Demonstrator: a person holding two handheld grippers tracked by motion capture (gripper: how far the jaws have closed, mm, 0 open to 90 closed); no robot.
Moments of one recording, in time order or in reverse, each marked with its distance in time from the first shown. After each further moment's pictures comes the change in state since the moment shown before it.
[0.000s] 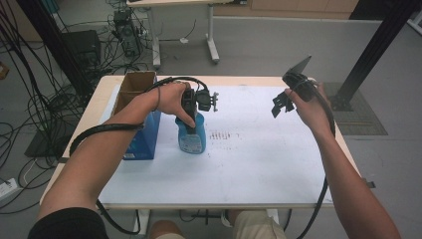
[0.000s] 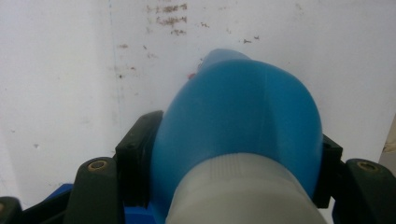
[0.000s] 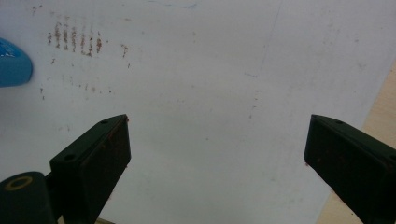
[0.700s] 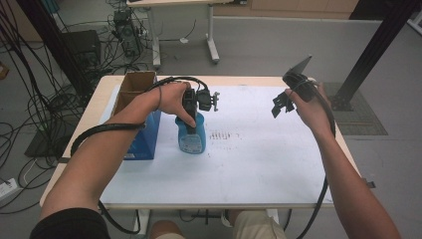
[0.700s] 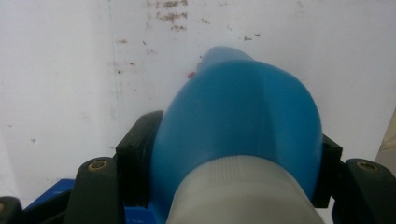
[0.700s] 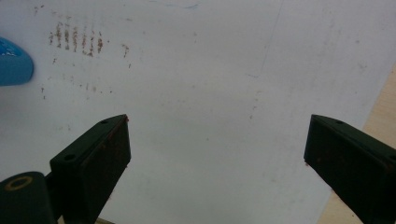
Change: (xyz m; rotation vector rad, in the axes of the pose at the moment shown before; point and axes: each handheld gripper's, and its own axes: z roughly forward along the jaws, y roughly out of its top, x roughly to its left) left arm 0.002 0.005 0.000 0.022 -0.004 -0.012; right arm -0.001 -0.001 0.000 -0.002 0.007 0.000
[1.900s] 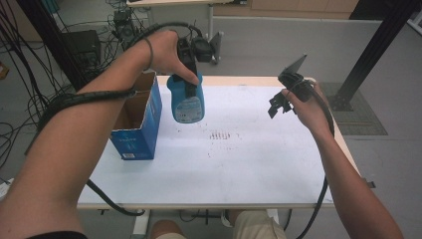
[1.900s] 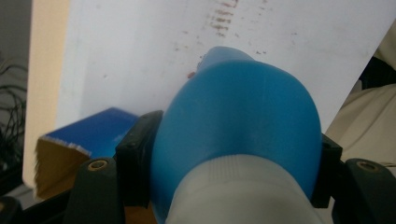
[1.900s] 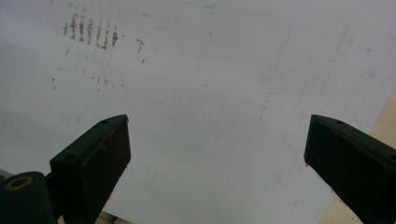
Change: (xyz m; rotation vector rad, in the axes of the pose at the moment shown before) left arm -0.013 -0.006 -0.157 0.000 0.097 -0.352; right arm 0.015 0.000 -0.004 0.001 0.001 -0.062
